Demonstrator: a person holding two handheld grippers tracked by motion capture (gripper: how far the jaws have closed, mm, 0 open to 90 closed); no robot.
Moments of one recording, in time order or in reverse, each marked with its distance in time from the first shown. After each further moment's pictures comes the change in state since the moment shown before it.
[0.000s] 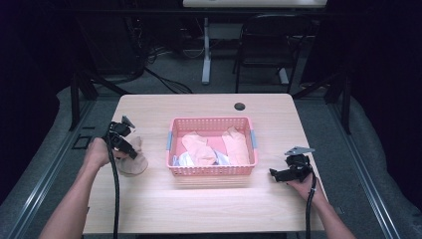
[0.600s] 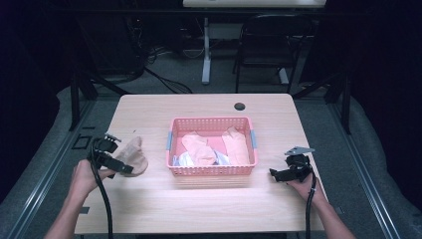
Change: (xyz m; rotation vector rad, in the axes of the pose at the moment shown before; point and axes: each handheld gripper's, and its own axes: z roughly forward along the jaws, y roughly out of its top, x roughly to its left) left arm -0.023 -0.076 -0.011 -0.157 0.032 -0.040; right arm 0.000 0.000 0.000 0.001 -0.001 0.000
